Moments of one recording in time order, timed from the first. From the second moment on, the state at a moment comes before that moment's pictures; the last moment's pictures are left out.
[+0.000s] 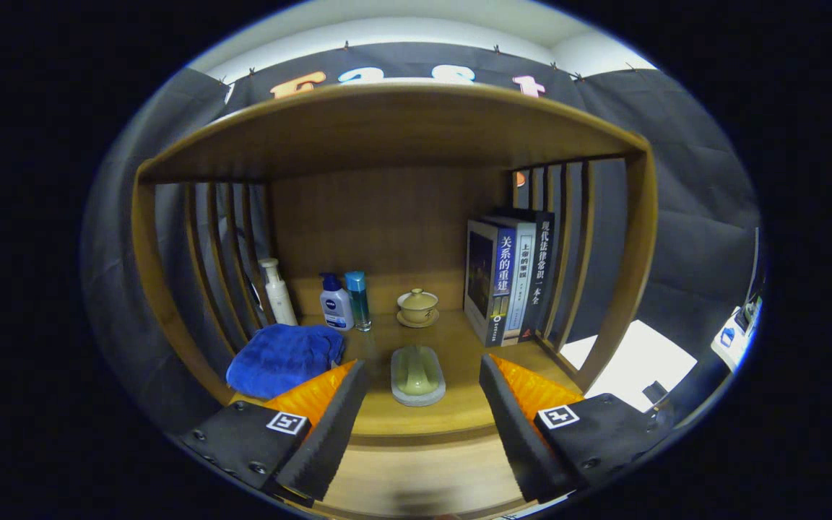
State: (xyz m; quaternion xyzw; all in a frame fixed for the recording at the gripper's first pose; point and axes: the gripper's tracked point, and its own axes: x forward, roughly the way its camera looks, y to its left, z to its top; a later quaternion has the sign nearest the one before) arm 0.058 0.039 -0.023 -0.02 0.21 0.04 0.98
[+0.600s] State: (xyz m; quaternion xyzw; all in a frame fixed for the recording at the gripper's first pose) arm -0.049 0.026 -0.046 -0.03 0.12 0.05 0.99
